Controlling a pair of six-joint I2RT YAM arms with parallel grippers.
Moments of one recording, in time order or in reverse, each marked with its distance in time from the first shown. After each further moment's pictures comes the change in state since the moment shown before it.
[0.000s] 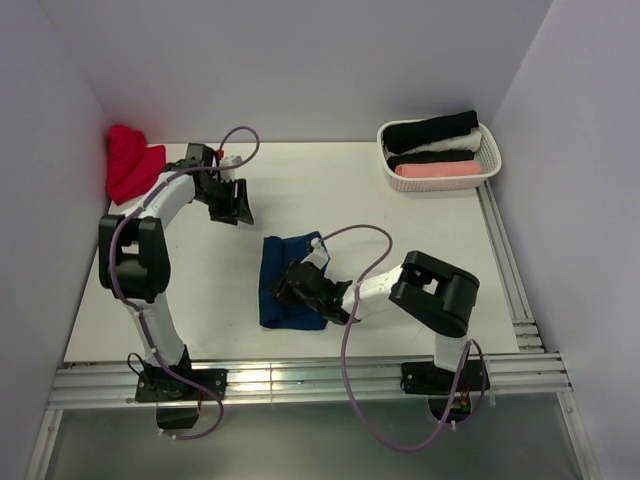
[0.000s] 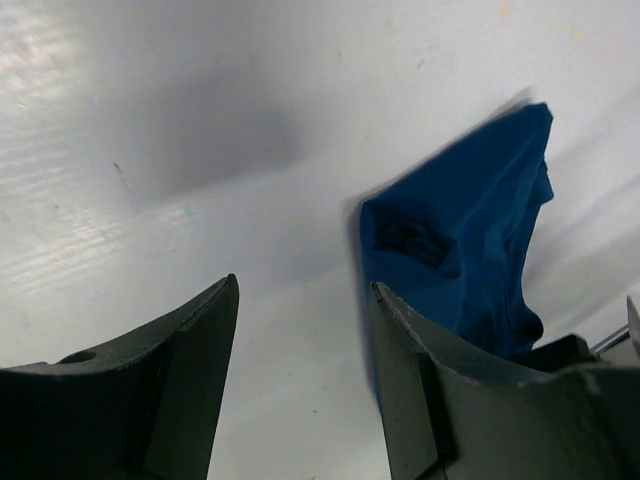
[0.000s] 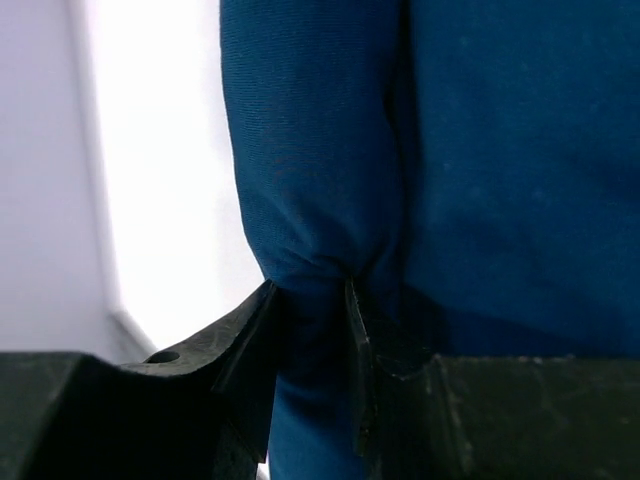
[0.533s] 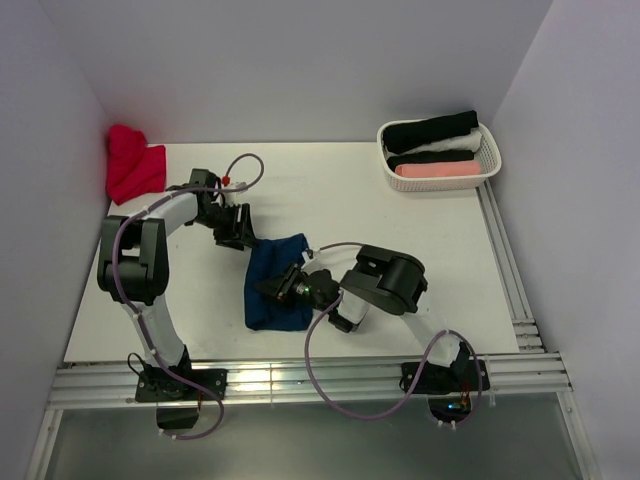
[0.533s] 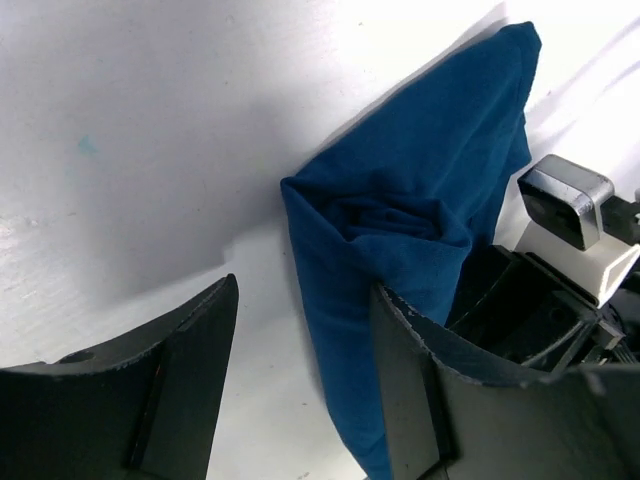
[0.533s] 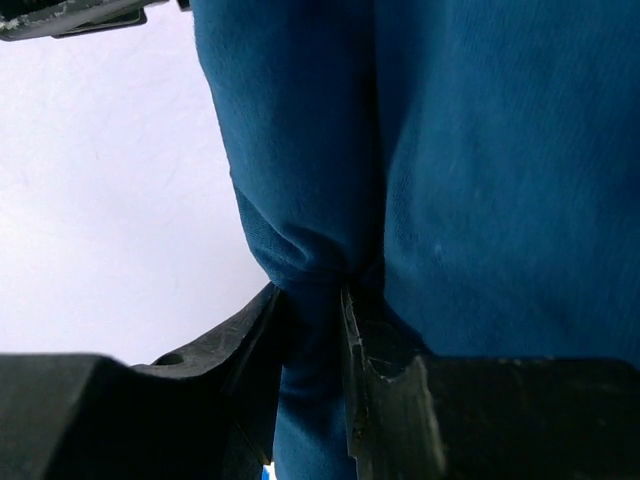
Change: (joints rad) left arm 0.001 -0.024 -0.250 0.100 0.131 0.029; right arm -0.092 0.376 -0.117 0.925 -0.331 0.249
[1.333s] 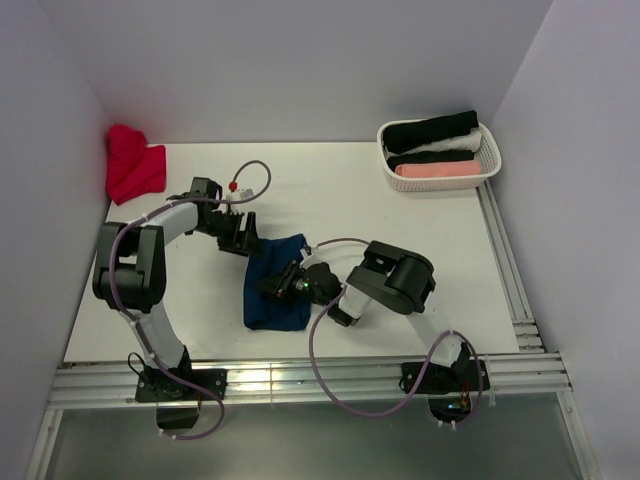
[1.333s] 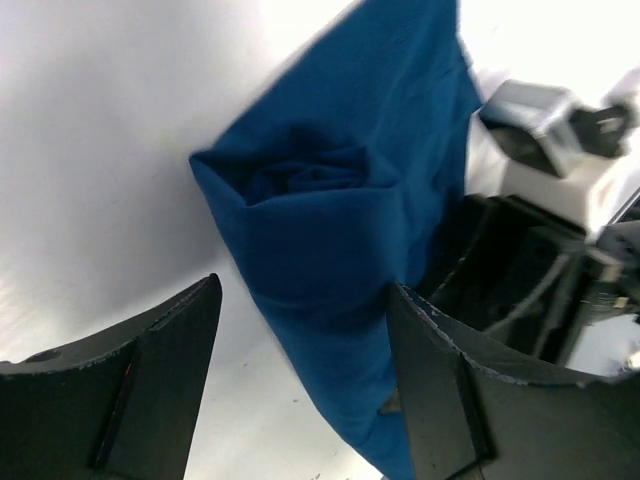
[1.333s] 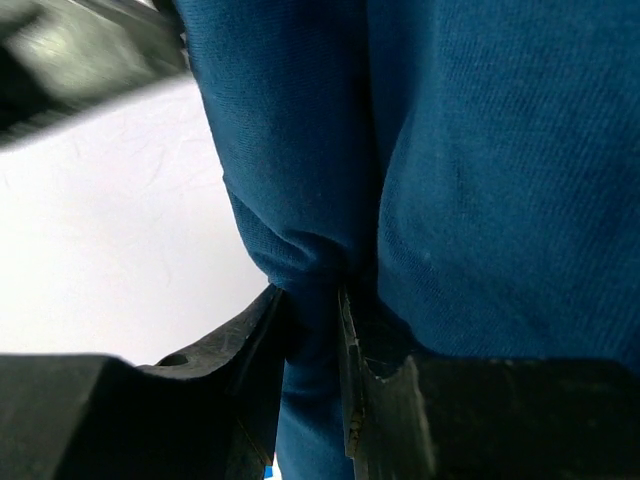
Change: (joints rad) left arm -0.010 -0.083 -0.108 0.074 0.107 0.111; right arm -0.034 -0.039 0.029 -0.127 -0.075 0.001
